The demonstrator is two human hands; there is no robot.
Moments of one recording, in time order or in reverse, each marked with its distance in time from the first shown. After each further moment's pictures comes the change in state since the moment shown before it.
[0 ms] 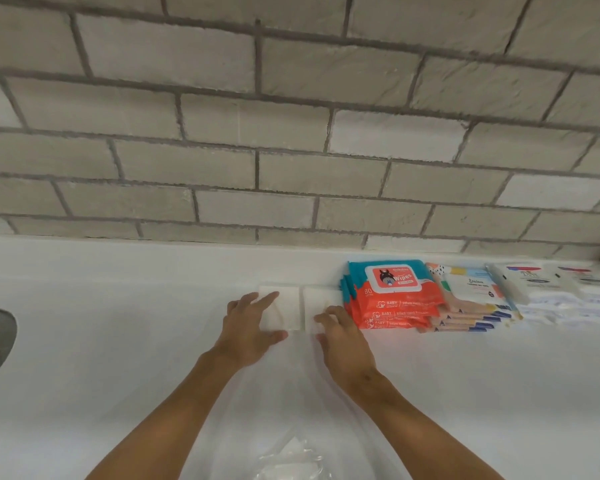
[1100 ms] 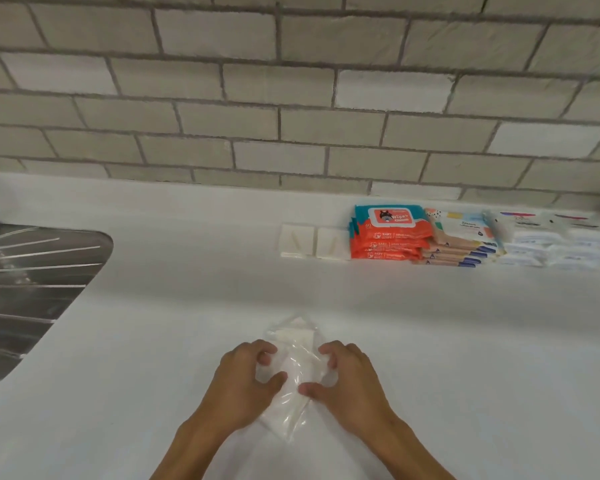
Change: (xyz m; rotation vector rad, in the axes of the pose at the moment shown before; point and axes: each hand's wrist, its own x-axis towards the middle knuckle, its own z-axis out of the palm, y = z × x) left_hand -0.272 0.046 0.018 -0.139 0.062 -0.206; right_hand -0.217 -0.024 -0.021 0.347 -0.260 0.151
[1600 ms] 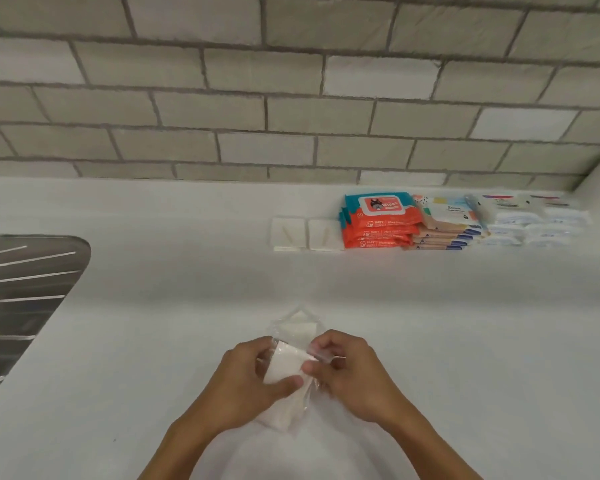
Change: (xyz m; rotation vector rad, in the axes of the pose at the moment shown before) left_hand 0.001 -0.003 -0.028 -0.235 -0.251 0.099; right_hand -0.013 -0.030 -0.007 0.512 -0.037 0.019
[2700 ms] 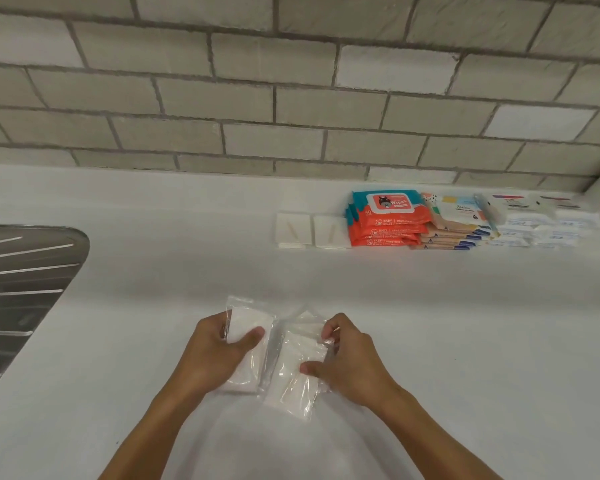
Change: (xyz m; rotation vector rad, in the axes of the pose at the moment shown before) left_hand 0.022 -0.009 -0.039 -0.244 0.244 -0.155; right_hand 0.032 0.006 0.012 -0.182 0.063 0.057
